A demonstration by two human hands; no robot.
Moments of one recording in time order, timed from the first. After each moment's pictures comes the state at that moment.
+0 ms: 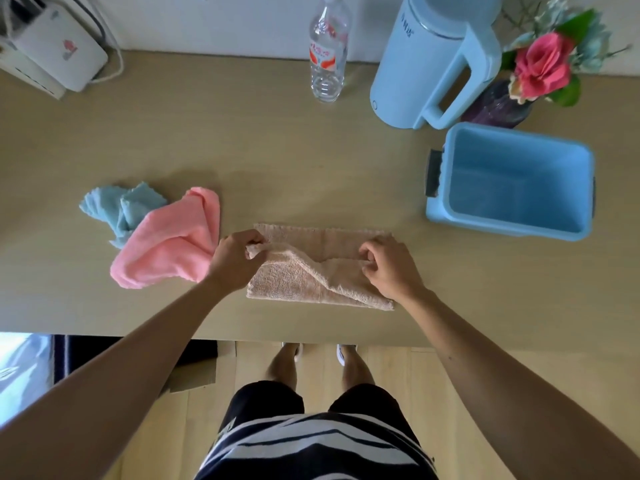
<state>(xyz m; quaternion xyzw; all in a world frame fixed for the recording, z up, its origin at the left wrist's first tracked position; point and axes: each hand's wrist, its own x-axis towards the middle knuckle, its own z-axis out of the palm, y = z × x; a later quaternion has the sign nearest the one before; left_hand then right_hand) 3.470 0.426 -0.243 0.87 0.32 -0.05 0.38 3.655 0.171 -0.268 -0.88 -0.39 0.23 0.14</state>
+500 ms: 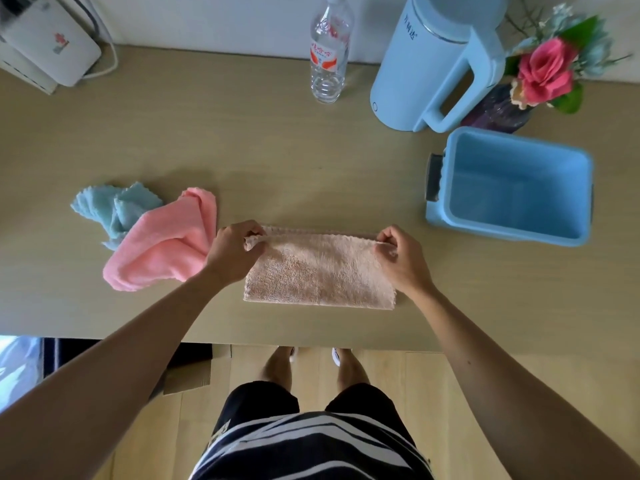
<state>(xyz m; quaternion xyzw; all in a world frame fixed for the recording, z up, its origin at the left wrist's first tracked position) 3.484 0.437 -0.248 0.86 0.32 -0.02 0.39 3.672 0.167 -0.262 -0.86 -0.24 0.26 0.37</state>
